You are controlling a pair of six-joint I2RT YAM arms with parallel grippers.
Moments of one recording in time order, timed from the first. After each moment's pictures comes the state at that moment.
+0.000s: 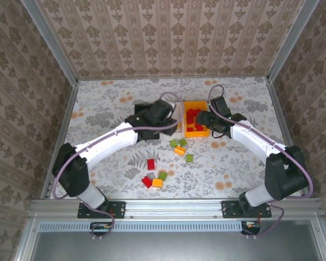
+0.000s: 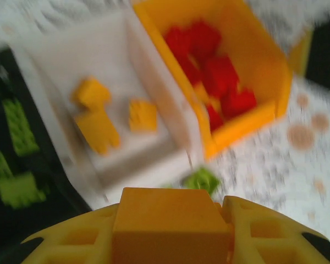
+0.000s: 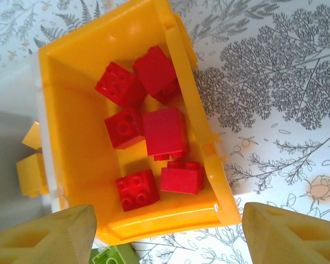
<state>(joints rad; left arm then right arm) -0.84 1.60 1.31 -0.50 -0.12 -0.34 0.34 1.48 1.03 -0.45 0.09 0.69</state>
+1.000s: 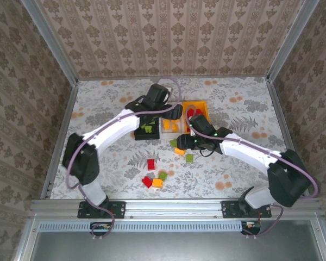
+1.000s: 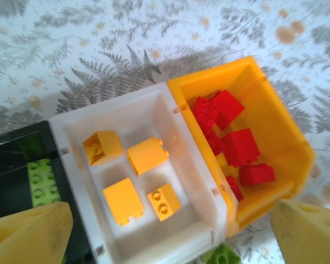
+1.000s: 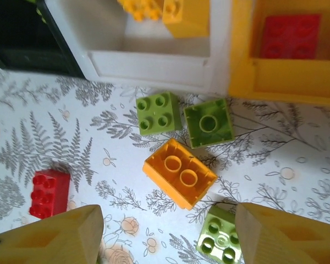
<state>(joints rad) -0.73 1.67 1.41 -0.45 -0.05 -0.34 0.64 1.45 0.93 -0.45 -0.08 0.54</state>
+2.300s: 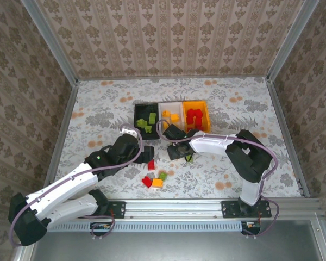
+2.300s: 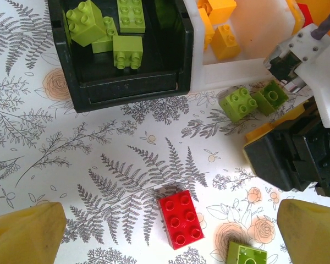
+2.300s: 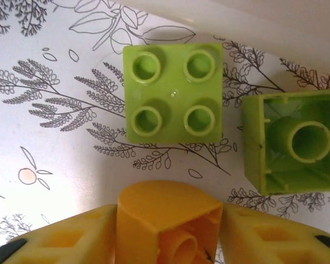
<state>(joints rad) -0.87 0.91 0.68 -0.57 -0.22 -0.58 0.80 1.83 1.10 -0.51 0.12 0.47</state>
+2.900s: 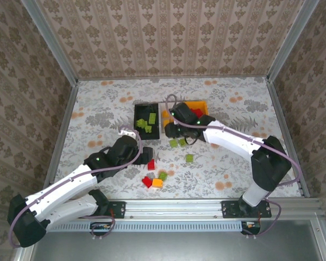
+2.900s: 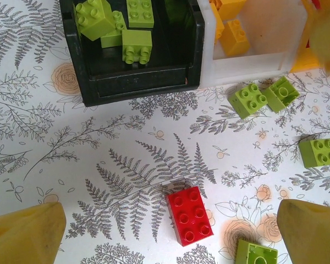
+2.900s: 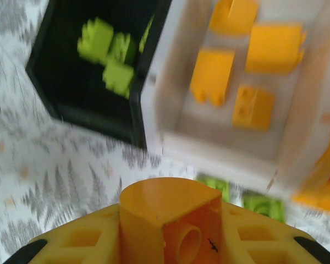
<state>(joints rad) -0.87 0.89 0.66 -0.58 -0.24 -0.58 0.70 1.66 1.28 -0.49 0.03 0.47</state>
